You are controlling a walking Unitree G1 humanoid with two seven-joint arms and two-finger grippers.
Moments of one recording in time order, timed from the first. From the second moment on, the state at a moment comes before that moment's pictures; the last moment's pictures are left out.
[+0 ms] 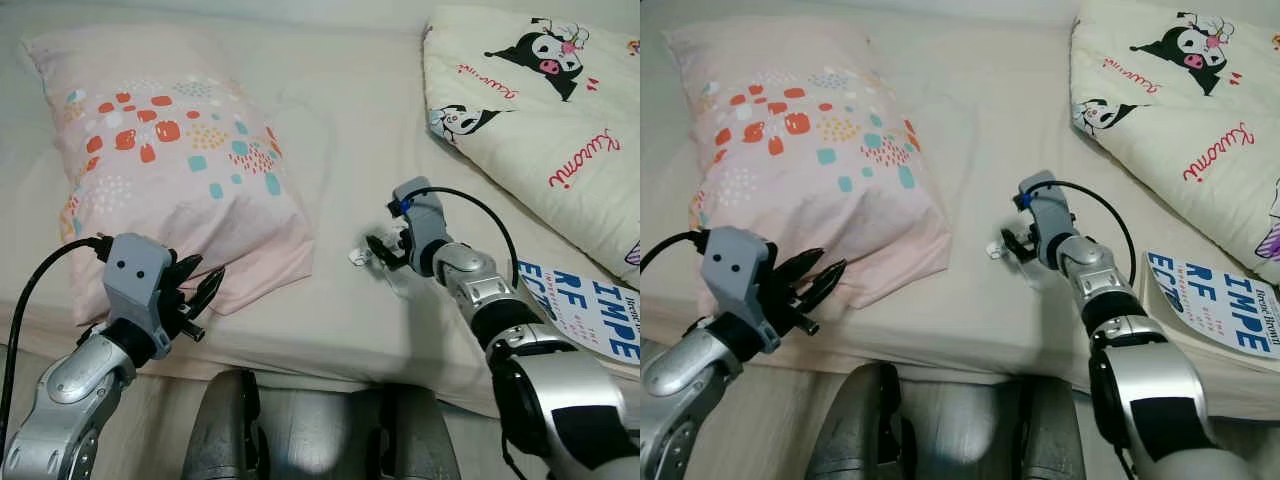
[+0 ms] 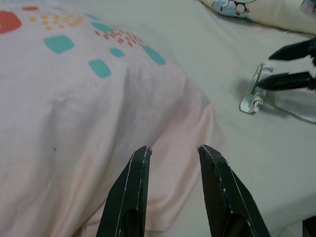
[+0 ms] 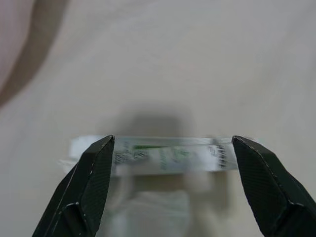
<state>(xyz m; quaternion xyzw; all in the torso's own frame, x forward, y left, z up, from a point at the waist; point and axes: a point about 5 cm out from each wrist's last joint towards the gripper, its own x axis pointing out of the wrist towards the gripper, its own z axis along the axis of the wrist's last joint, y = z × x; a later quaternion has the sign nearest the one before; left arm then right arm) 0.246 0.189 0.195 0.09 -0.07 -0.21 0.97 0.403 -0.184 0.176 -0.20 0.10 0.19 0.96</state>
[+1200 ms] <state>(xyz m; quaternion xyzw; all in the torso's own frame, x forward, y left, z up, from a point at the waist) 0.224 0.207 0.202 0.11 -0.06 -0.19 0.97 0.375 -0.214 0.131 -0.30 0.17 0.27 0.90</state>
